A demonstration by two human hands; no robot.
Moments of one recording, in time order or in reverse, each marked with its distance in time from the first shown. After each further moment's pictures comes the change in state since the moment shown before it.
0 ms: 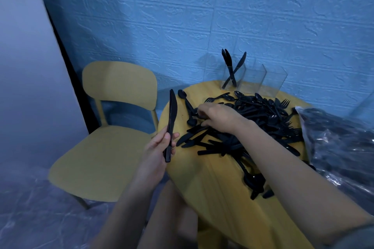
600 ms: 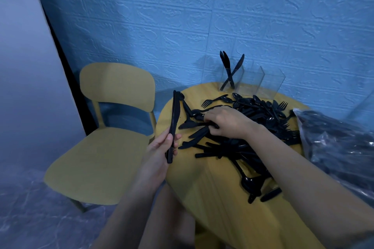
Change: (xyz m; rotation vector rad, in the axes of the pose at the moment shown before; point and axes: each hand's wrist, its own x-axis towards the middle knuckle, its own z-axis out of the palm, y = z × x) left_hand 0.001 -0.002 0.011 -0.033 -0.018 0.009; right_hand -0.020 0.024 0.008 -0.060 0.133 -0.186
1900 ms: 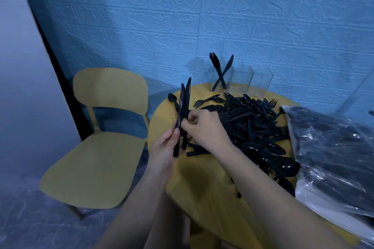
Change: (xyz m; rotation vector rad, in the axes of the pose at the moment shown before) left_hand -0.003 -0.008 0.037 0.061 -0.022 0.051; right_hand -0.008 -0.094 -0.028 0.717 0.375 0.615
